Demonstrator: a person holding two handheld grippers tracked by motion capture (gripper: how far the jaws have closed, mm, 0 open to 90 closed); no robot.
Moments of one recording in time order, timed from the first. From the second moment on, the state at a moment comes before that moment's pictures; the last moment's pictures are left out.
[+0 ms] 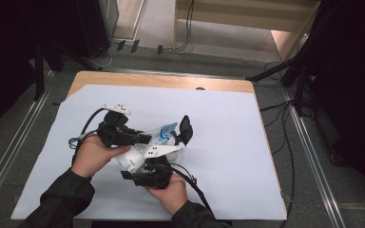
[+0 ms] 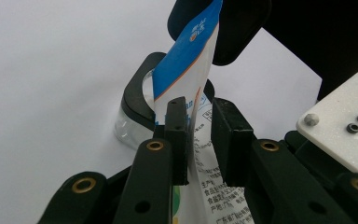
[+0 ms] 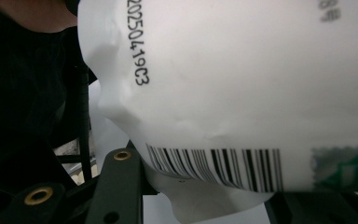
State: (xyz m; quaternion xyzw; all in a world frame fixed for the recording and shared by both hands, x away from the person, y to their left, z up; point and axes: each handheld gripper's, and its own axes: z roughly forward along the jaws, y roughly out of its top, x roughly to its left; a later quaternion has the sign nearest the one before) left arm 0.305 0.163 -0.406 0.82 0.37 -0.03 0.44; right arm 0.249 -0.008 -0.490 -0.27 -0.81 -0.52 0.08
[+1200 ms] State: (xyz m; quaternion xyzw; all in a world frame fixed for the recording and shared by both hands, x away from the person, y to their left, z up) left arm 0.304 0.163 -0.405 0.82 0.37 -0.01 0.43; right arm 0.249 -0.009 -0.487 -0.27 -0.81 -0.52 0.07
